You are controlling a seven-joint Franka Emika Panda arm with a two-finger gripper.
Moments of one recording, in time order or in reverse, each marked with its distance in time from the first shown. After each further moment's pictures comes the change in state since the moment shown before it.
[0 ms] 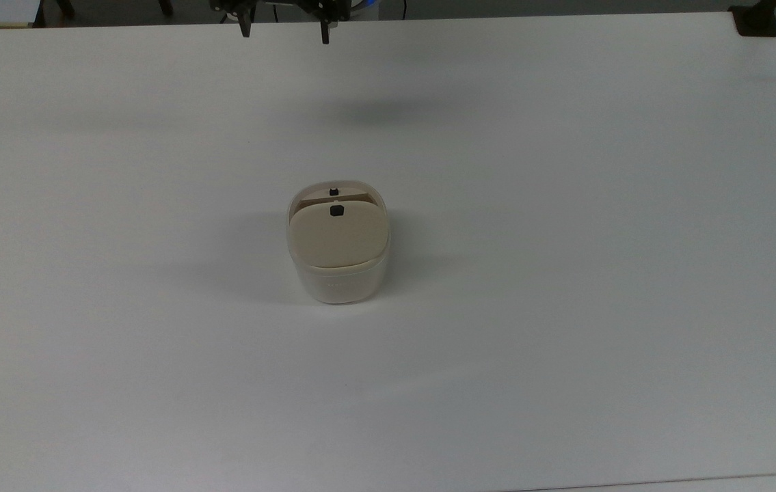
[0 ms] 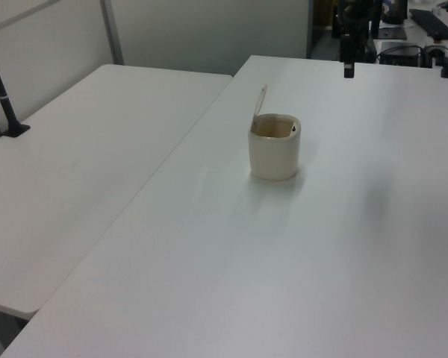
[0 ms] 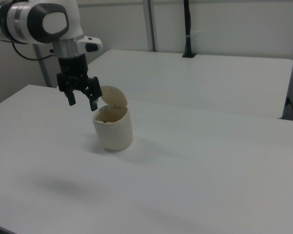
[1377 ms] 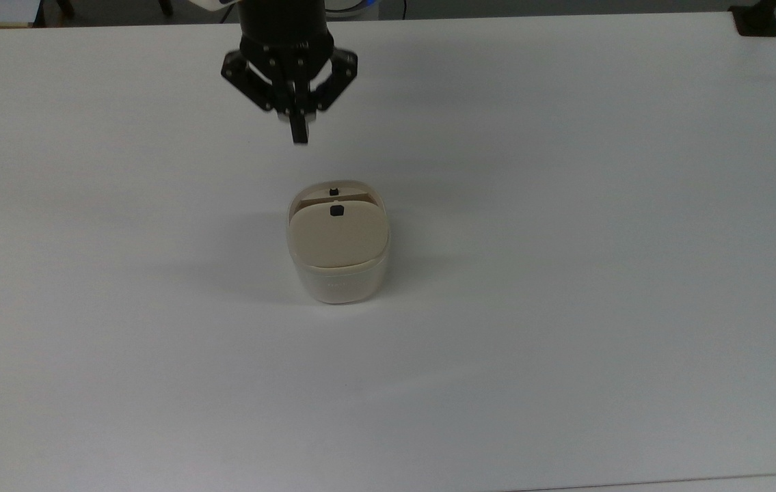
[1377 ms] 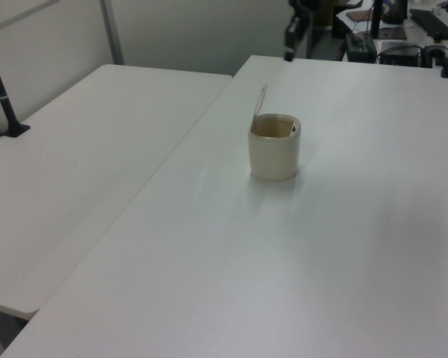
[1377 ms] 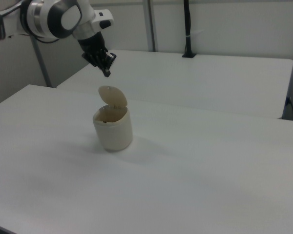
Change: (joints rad) arm -0.005 0.234 0.021 0.266 0.075 0.358 -0.036
